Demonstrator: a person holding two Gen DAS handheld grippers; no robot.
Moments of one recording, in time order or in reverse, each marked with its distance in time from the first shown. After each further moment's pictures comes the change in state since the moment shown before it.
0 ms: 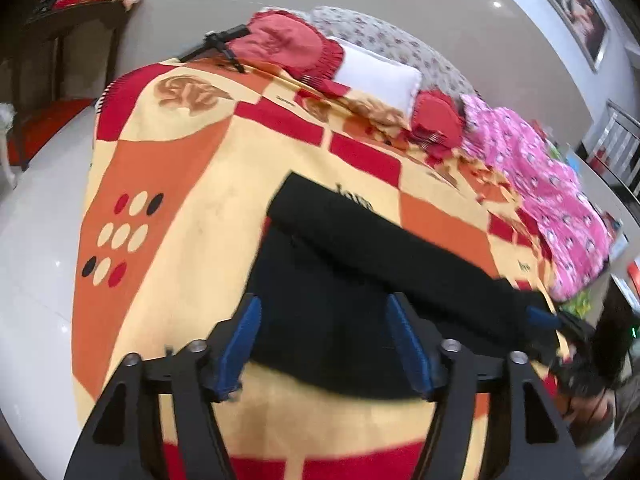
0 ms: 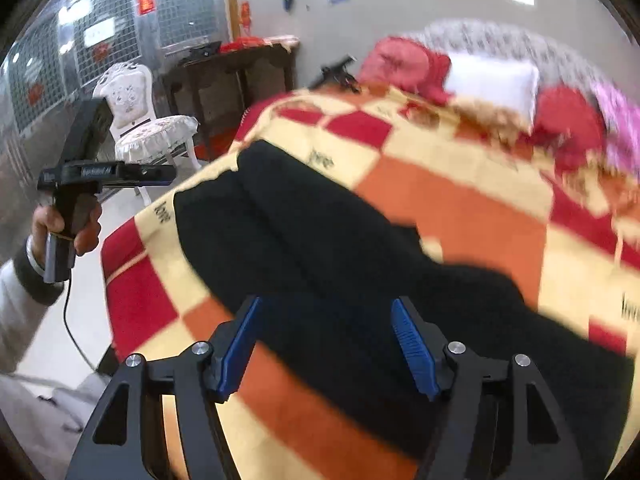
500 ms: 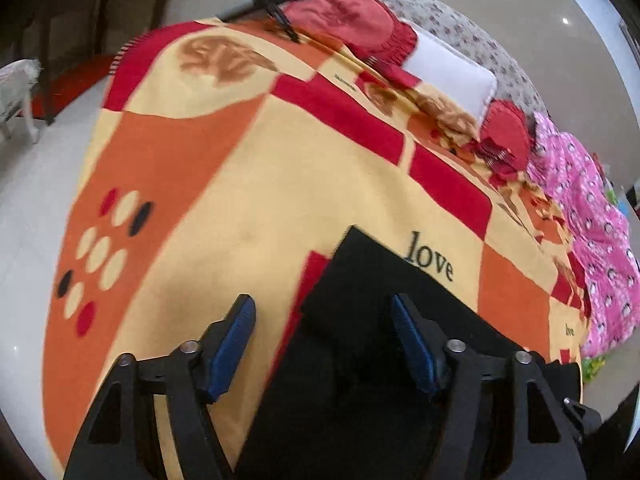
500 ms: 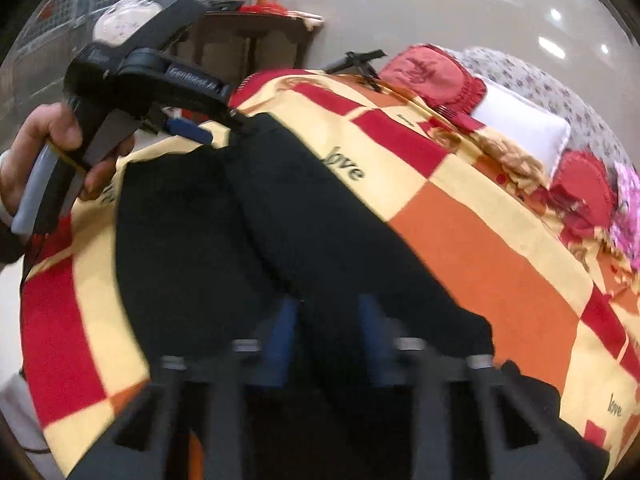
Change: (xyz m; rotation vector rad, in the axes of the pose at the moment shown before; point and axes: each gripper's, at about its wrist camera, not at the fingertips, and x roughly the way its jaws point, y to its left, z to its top) left arm 0.079 0.017 0.044 -0.156 0.091 0.108; right arm 0.104 0.039 0.035 -0.179 0.053 -0.133
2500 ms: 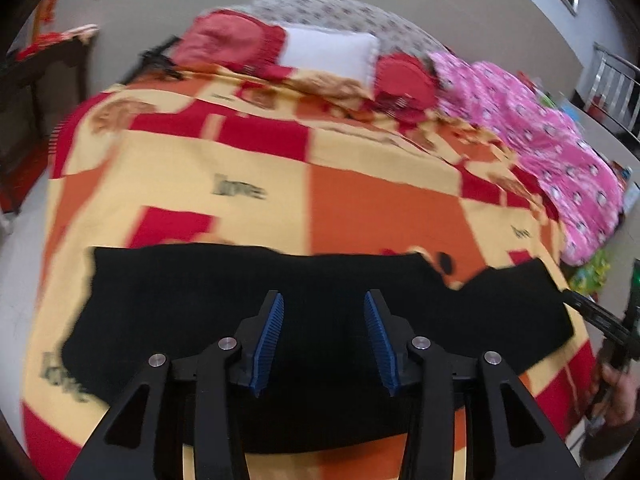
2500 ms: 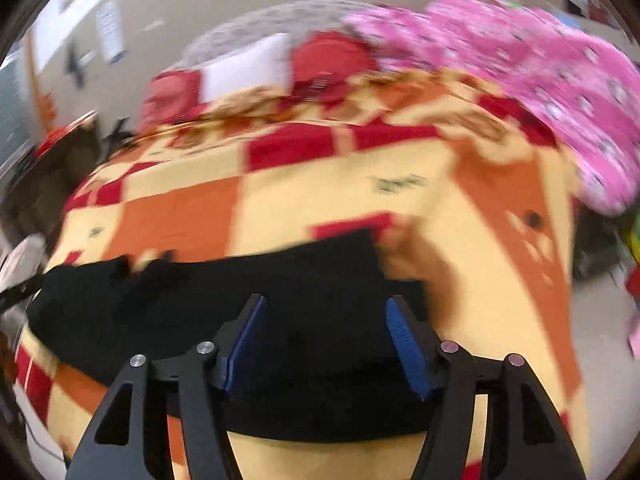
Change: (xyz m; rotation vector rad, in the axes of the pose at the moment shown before) left arm -0.136 -0.130 -0.154 0.310 -0.035 -0.064; right arm -0.169 -0.225 -0.180 0.771 0.021 -0.360
